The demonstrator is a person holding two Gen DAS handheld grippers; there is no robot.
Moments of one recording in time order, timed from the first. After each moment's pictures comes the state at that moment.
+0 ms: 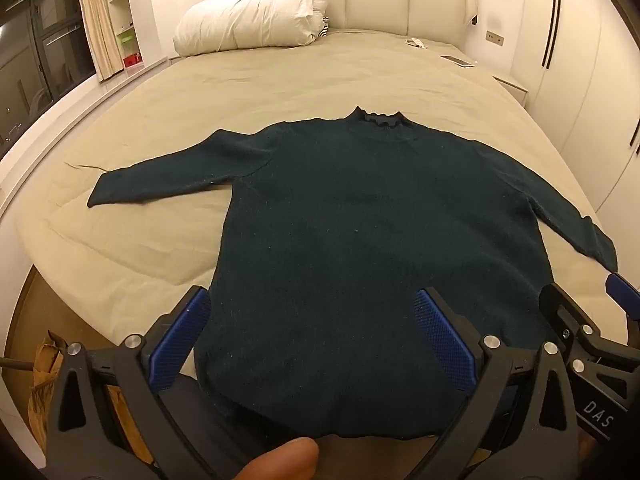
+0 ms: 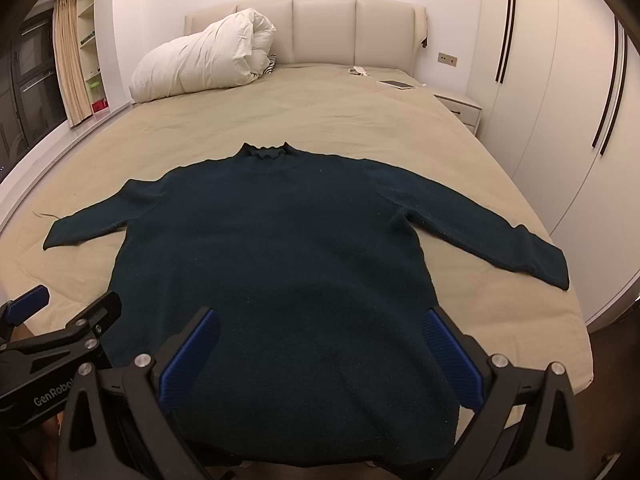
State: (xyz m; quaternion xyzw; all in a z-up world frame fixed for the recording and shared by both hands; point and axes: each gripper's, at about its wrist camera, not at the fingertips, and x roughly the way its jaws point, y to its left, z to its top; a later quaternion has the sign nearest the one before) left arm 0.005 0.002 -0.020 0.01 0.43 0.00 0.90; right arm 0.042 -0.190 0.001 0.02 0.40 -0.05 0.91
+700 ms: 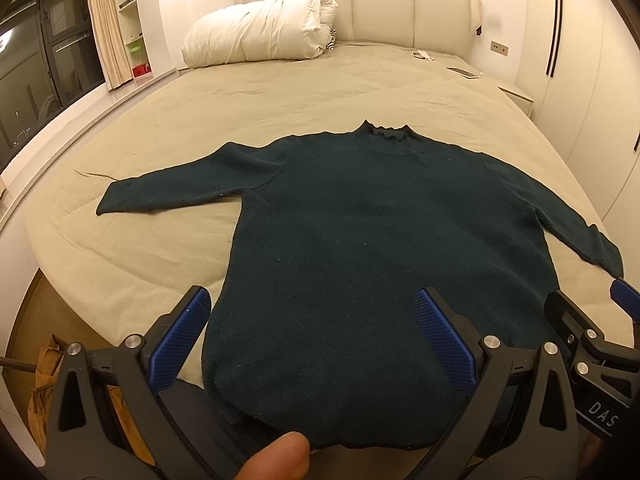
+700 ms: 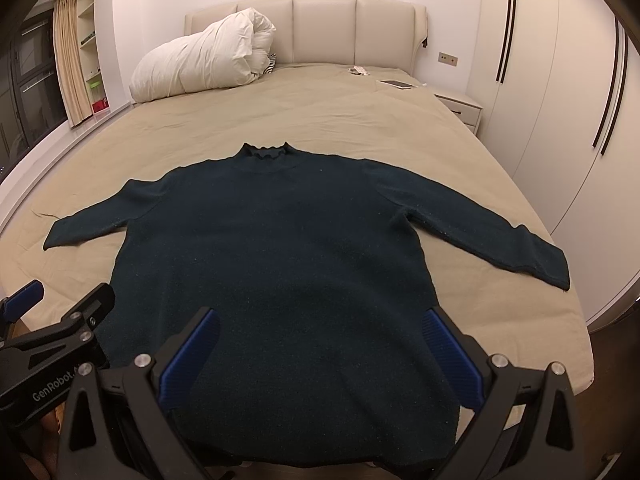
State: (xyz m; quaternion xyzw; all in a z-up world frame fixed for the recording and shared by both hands) left arm 0.001 0.000 -0.015 0.02 0.41 0.02 0.91; right arm 0.043 -0.190 0.000 0.02 0.40 -0.06 0.91
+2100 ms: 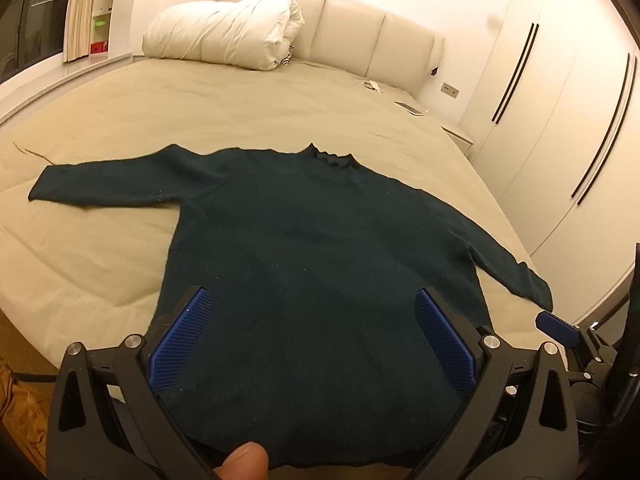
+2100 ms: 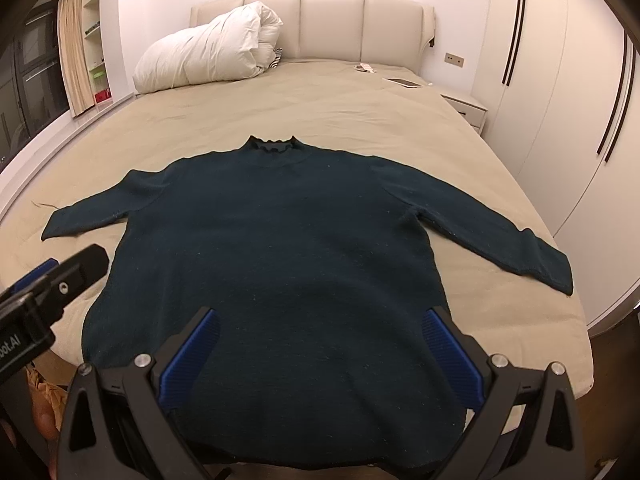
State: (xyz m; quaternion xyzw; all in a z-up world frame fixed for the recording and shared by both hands) left arm 0.020 0.032 -0.013 -0.10 0.38 -0.10 0.92; right arm 0.047 -0.175 -0.007 0.00 0.41 -0.05 0.91
